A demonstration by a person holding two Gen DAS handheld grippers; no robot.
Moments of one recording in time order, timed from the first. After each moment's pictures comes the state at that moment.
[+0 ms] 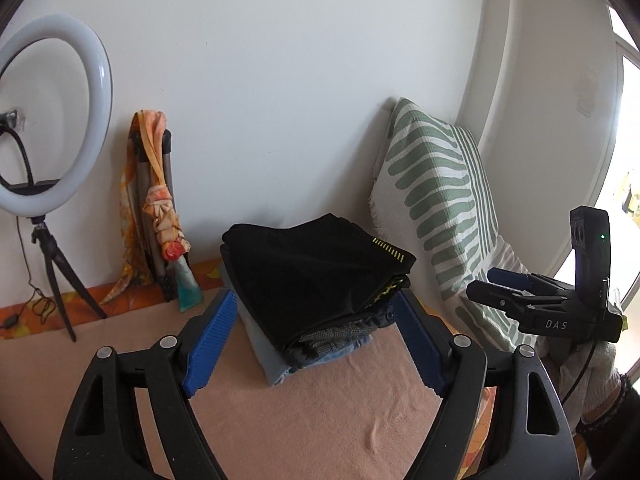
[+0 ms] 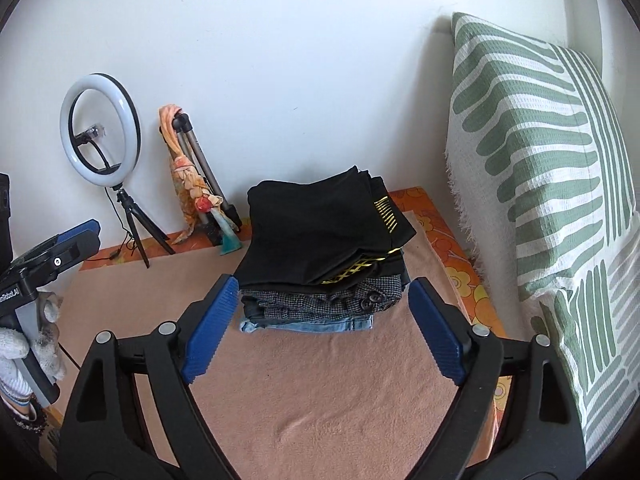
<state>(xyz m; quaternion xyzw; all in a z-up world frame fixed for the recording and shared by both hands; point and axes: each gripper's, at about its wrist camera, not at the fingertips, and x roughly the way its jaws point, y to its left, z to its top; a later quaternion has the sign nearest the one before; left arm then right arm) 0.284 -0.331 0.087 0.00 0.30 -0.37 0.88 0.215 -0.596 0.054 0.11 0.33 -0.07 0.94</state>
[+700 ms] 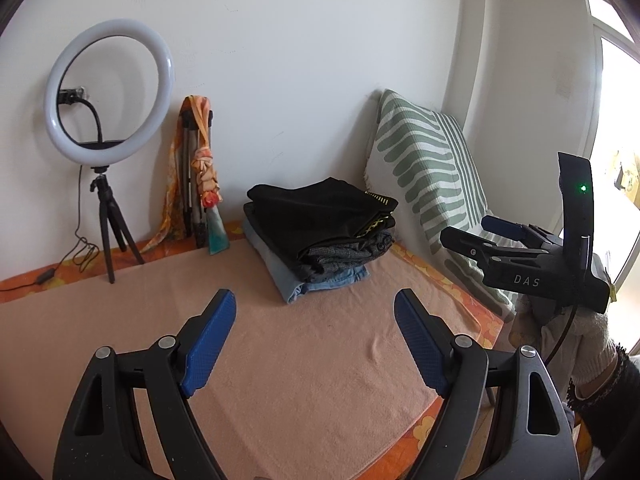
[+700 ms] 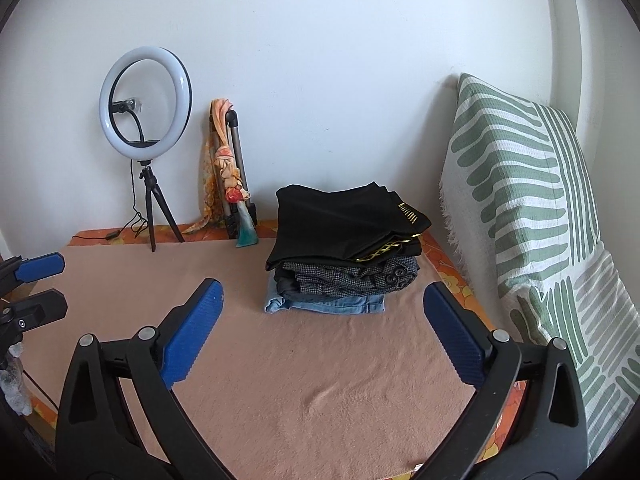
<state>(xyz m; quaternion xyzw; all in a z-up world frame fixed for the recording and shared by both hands) 0.174 -0.238 0.062 0.02 0.29 -0.36 0.89 0.140 -0.475 0.053 0.02 0.27 -0.11 0.96</state>
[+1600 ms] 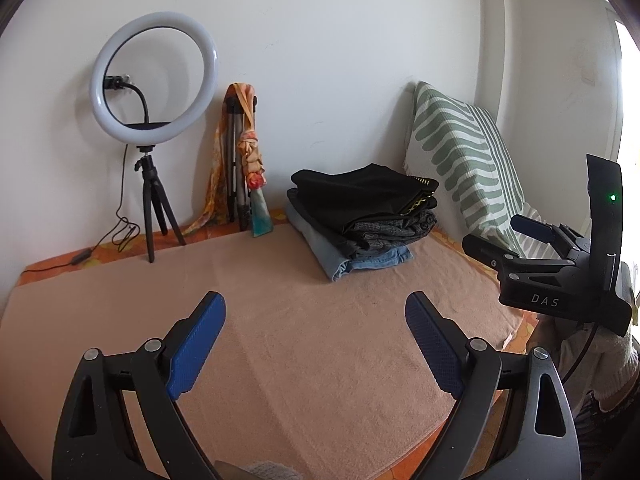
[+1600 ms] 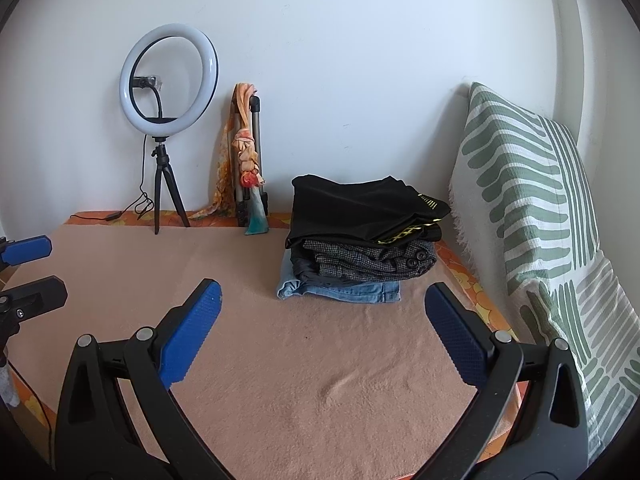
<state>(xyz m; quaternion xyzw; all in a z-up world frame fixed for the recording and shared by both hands) 0.156 -0.215 0.023 0.04 0.27 -0.29 0.92 0.127 -0.435 0.005 -0.01 0.25 -0.11 0.96</state>
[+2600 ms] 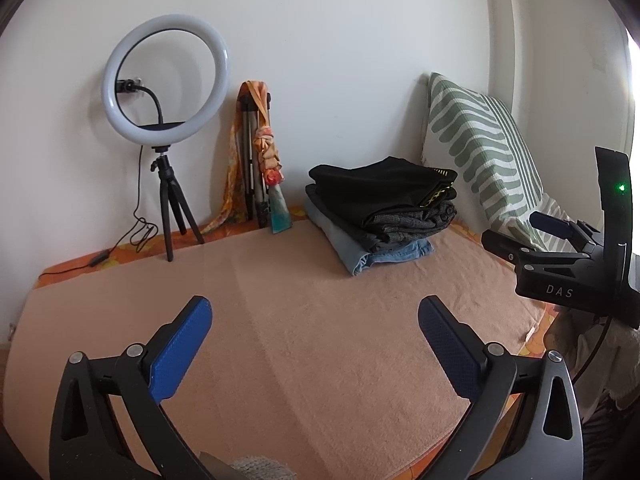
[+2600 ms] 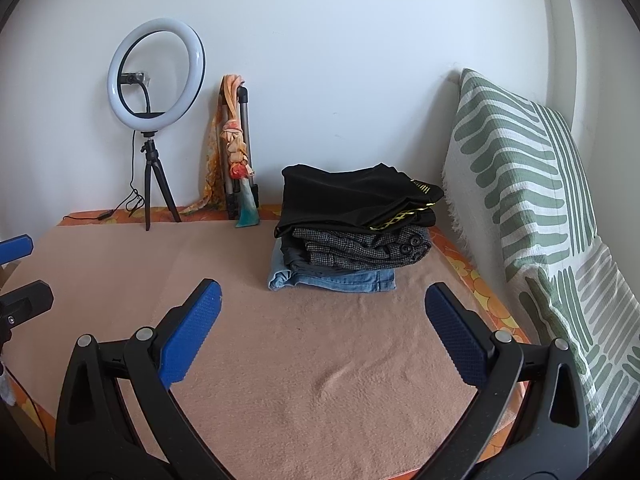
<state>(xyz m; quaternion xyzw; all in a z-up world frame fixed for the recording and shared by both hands) 0.155 -0.219 0.016 0.06 0.27 -0.26 0.93 0.128 -0.444 -0.009 0.00 0.26 -0.12 0.96</state>
